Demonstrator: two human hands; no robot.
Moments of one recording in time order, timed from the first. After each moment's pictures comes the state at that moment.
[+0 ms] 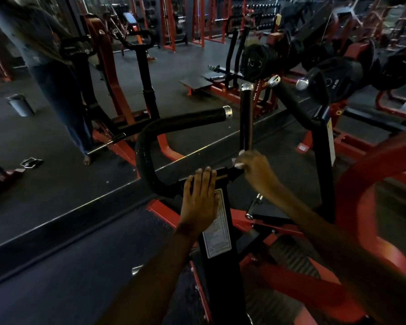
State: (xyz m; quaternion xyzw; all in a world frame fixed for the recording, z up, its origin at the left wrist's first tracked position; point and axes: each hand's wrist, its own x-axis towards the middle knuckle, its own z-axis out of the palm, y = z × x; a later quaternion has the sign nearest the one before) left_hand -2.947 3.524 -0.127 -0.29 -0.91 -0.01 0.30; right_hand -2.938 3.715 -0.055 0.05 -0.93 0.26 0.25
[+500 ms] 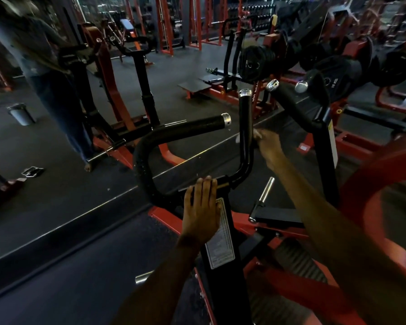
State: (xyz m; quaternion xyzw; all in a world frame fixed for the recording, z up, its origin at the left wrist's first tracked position) left_hand -2.946 3.526 -0.124 -0.28 -0.93 -0.06 0.24; right_hand -3.022 3.766 -0.036 -0.19 -0.75 0.59 0.21
